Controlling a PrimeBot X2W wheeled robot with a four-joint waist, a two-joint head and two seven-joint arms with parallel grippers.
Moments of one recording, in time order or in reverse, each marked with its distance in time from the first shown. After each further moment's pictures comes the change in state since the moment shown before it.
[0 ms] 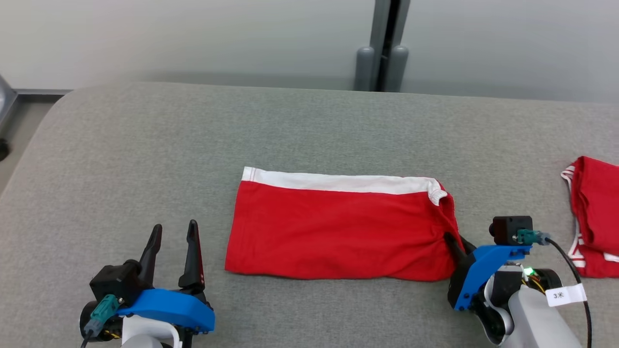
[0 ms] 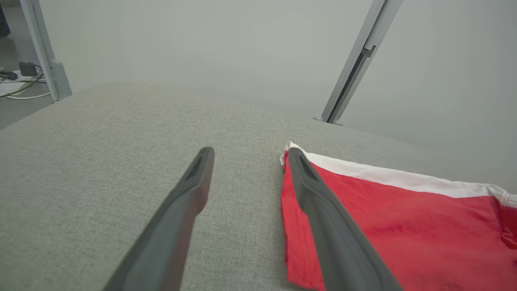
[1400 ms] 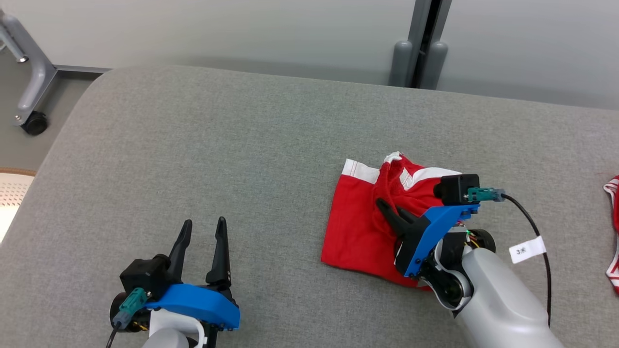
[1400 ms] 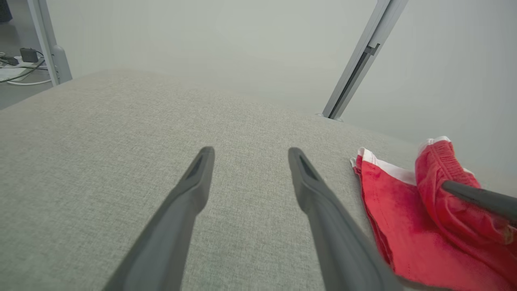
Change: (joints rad) left arm -0.033 -0.095 0.008 0.070 0.057 -0.073 0.000; right arm -0.158 -0.002 0.325 -0.021 0.408 -0.001 0.034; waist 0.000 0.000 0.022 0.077
